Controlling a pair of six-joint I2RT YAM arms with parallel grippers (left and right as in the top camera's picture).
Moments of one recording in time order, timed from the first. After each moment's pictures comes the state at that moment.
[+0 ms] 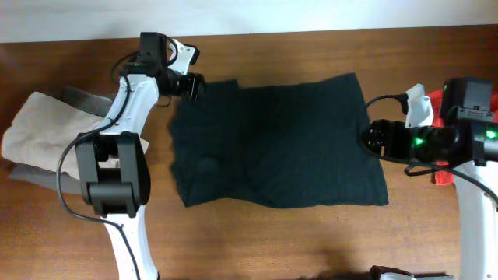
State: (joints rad) left arm -0.07 2.27 1.83 -0.58 0.38 0.21; right arm -0.21 1.32 1.40 -1.28 -0.45 0.00
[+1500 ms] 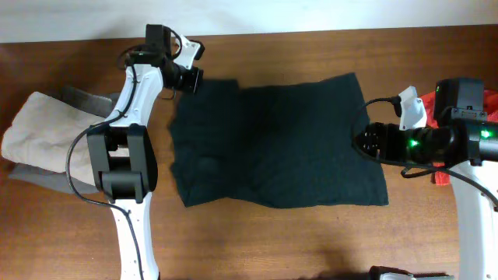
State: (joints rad) left arm -0.07 2.43 2.09 -0.79 0.43 0.24; right arm -0.18 1.32 1.40 -1.31 -0.45 -0.01
